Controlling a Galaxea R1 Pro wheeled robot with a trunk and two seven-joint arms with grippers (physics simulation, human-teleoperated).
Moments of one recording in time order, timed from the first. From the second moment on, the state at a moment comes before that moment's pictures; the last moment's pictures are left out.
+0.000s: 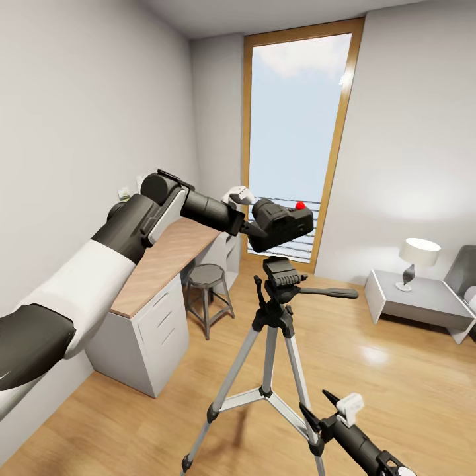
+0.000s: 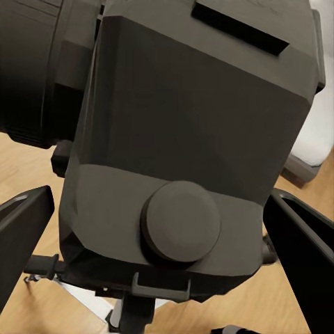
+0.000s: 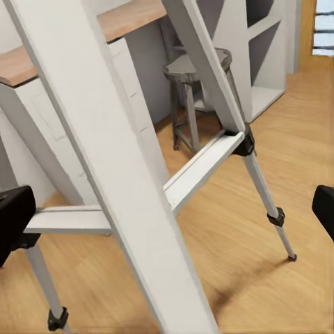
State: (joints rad) left arm -1.44 0.01 -0.53 -0.94 0.25 1.04 -1.09; right arm -0.29 -0.03 -0.46 -0.63 0.10 -0.42 0.89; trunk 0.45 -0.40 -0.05
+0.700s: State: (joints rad) left arm -1.44 0.01 -0.55 -0.94 0.25 1.04 -1.09; right arm -0.29 -0.01 -0.37 -0.63 0.10 -0.42 0.72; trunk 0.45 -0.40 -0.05
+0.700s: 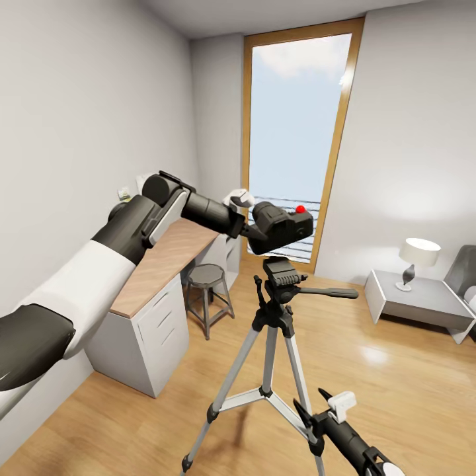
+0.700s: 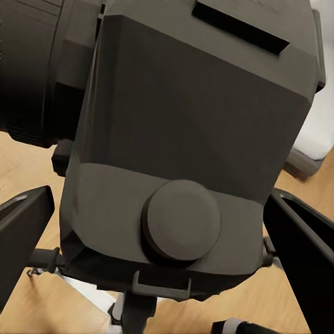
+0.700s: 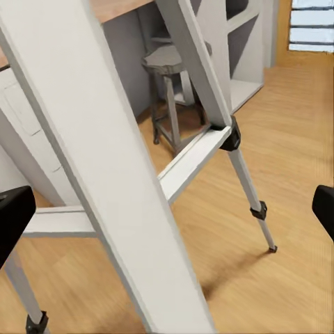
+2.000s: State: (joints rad) left arm -1.44 0.01 -0.58 -0.94 0.25 1.04 -1.14; right arm -0.32 0.00 -0.22 -0.63 0.11 -0.42 0.55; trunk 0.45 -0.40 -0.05
